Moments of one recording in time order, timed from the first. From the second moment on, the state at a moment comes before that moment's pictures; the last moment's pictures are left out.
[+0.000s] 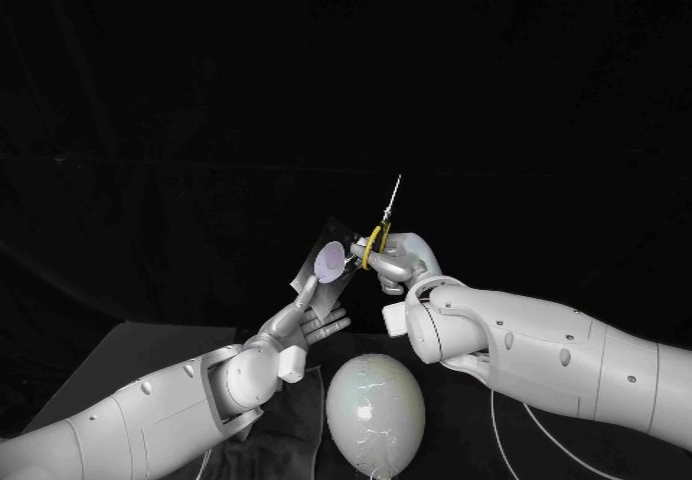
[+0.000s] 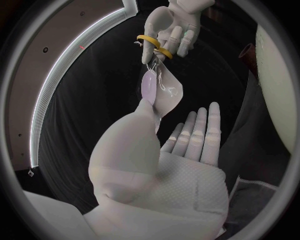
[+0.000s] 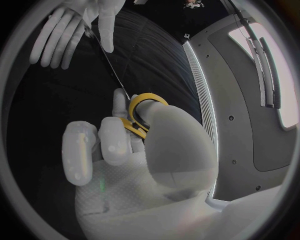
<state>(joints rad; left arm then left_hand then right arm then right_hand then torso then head) 1.22 -0.52 -0.01 1.13 0.52 -0.04 0.32 1.33 -0.04 -0.06 0.30 0.05 0.44 0.16 0.10 0.15 0.79 0.25 0.08 0.07 0.81 0.20 0.13 0.17 0.17 0.86 0.29 0.17 0.06 1.42 -0.51 -0.04 1.31 -0.25 -0.72 0.26 1.29 -0.04 0.59 0.06 0.05 1.02 0.09 0.26 0.59 1.30 0.09 0.28 0.51 1.47 -0.06 1.26 0.97 0.03 1.46 0.05 1.44 1.31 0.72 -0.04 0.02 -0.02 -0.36</state>
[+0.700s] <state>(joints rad) 1.19 -0.50 0.04 1.07 0.57 0.07 0.35 1.34 0.01 -0.08 0.29 0.05 0.55 0.17 0.13 0.19 0.83 0.24 0.11 0.07 0.85 0.19 0.13 0.17 0.16 0.88 0.29 0.16 0.06 1.41 -0.50 -0.04 1.34 -0.25 -0.72 0.26 1.29 -0.04 0.59 0.06 0.05 1.02 0.09 0.26 0.59 1.30 0.09 0.27 0.51 1.46 -0.06 1.26 0.97 0.03 1.46 0.05 1.44 1.31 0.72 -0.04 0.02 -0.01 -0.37</state>
